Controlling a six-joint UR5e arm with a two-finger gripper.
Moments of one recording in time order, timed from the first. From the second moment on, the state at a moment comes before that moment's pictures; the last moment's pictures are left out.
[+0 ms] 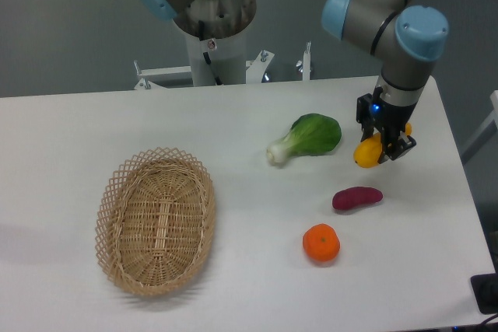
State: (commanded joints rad) arm 2.84 -1.91 -1.82 -0.87 1.45 1.96
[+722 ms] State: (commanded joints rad) arm 2.84 -1.93 -1.87 -0.87 1.45 1.94
